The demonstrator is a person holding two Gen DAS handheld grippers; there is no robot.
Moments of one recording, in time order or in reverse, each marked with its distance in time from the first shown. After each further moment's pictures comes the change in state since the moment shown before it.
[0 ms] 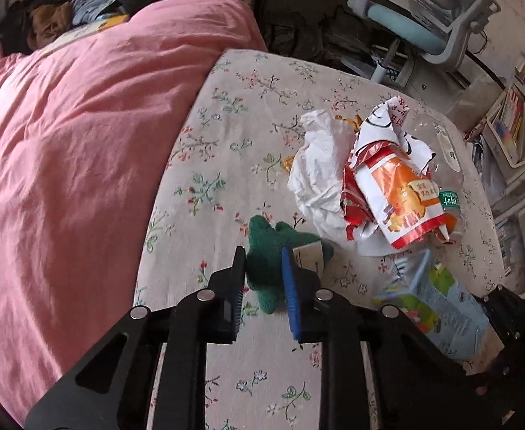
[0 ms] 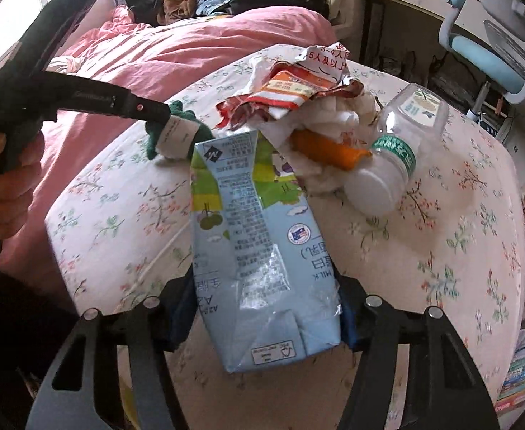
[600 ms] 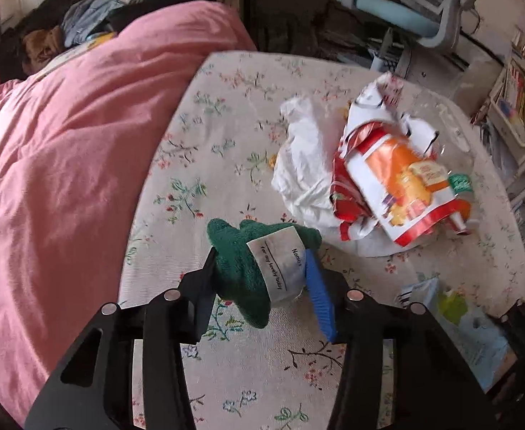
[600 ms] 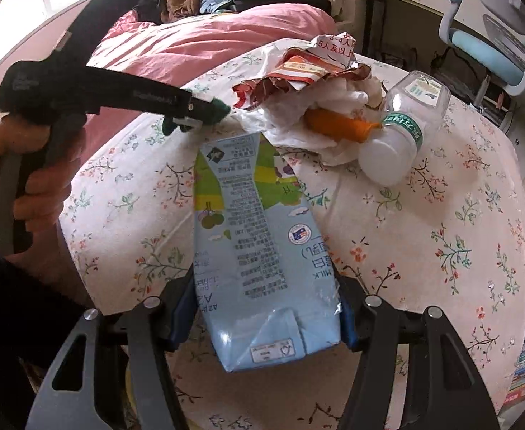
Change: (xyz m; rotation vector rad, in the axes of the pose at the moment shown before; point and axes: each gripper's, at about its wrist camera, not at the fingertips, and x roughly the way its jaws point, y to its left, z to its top) left arm 0.010 -0.024 -0.003 0.082 -0.055 0.069; right arm 0.000 0.010 -0.014 0.009 -0.005 0.028
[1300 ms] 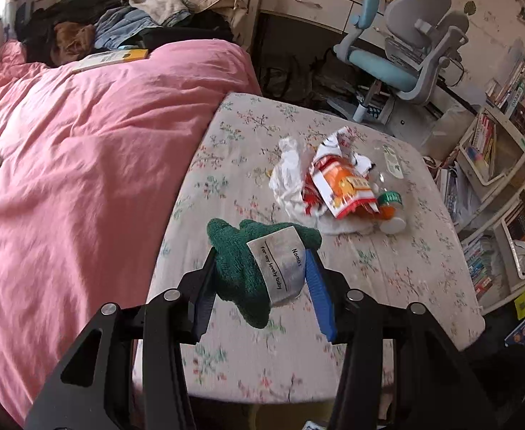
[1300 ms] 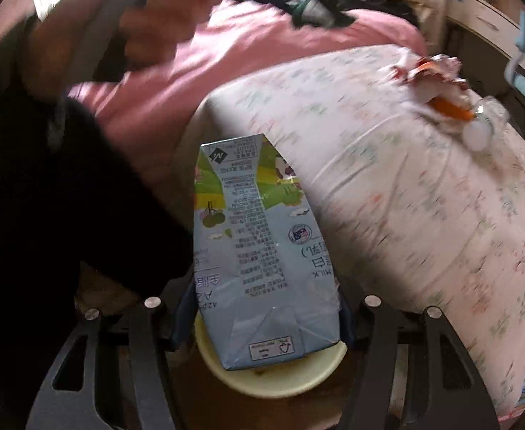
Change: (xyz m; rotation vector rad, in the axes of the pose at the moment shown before) left arm -0.112 0.023 -0.057 -0.104 -0.134 -0.094; right arm -0.045 0.116 -0.097 -0.278 0.084 0.131
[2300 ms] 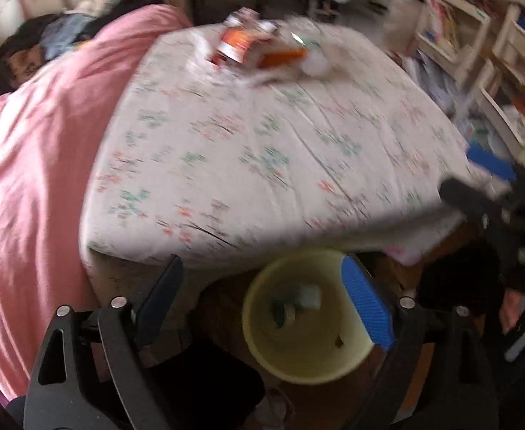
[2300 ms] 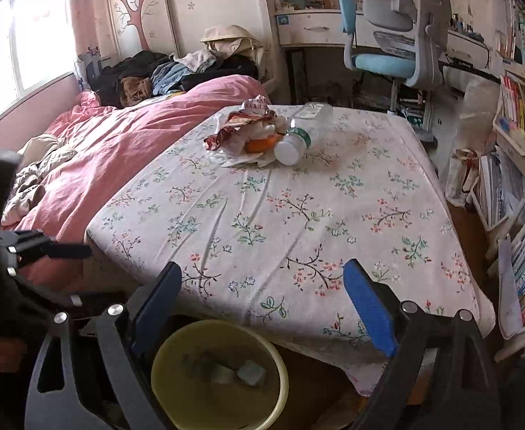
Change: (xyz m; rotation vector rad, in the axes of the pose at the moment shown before) left arm -0.023 -0.067 -0.138 0.273 0.166 0.046; right arm -0.071 -0.092 -0.027 0.503 -0.370 -0.316
